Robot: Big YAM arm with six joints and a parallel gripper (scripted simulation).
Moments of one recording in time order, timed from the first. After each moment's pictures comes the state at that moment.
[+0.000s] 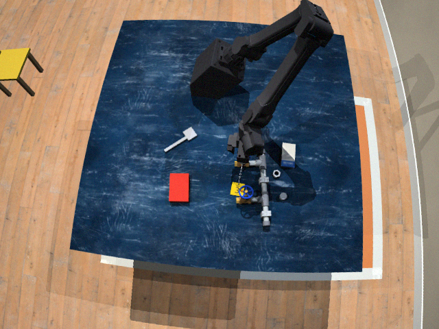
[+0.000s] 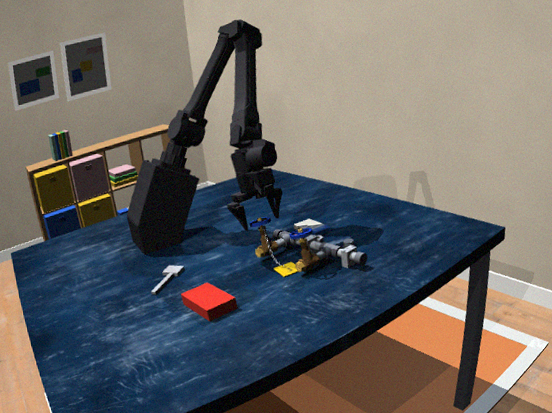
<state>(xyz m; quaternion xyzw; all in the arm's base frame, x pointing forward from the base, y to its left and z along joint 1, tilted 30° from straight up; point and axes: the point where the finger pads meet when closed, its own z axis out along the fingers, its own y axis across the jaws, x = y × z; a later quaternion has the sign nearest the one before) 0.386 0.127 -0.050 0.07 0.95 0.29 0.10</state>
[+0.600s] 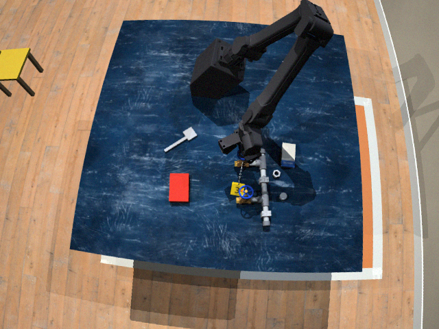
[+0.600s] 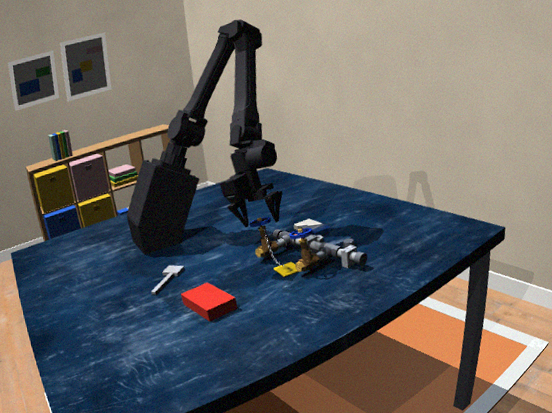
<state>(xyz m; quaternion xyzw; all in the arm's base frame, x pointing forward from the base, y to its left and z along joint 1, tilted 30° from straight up) 0.385 0.128 -0.050 0.50 0.81 0.30 -0.05</state>
